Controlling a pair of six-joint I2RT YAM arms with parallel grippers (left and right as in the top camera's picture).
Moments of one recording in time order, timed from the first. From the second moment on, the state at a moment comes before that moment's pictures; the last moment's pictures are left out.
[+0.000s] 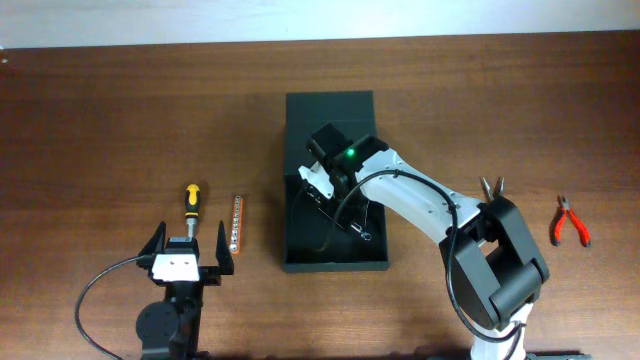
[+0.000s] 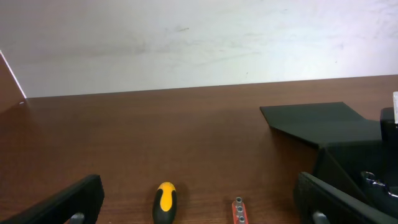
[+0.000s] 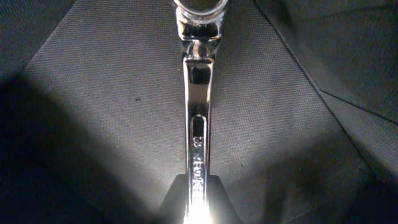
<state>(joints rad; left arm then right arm) 0.04 0.01 0.02 -0.08 0.03 0.06 0.63 2.00 1.47 -0.96 -0.11 -0.22</state>
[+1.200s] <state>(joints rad) 0.04 0.01 0.02 -0.08 0.03 0.06 0.63 2.06 1.47 -0.95 -0.16 -0.23</state>
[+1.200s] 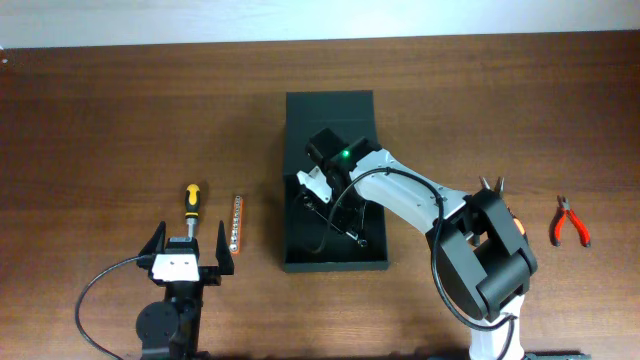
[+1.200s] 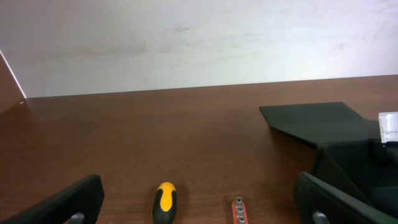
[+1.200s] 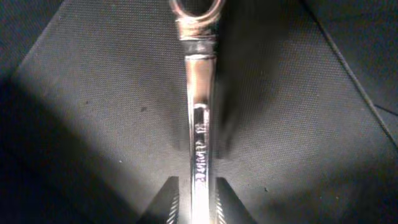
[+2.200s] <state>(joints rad) 0.04 0.01 0.02 -0.08 0.03 0.06 0.63 2.09 2.30 -1.64 -0.04 -0.19</state>
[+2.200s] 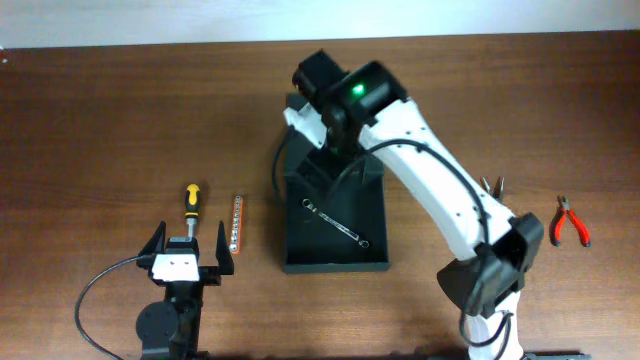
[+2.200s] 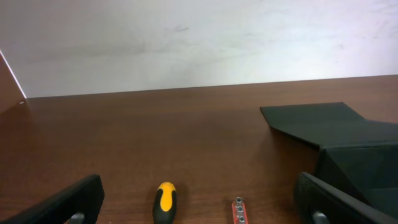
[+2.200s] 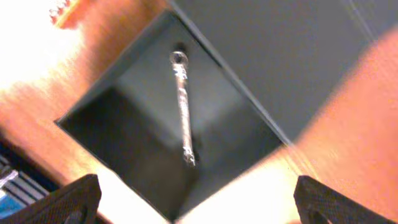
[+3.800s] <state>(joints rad) 0.04 0.01 0.02 -0.08 0.03 0.06 -0.22 1.48 1.12 -1.11 -0.13 0.11</state>
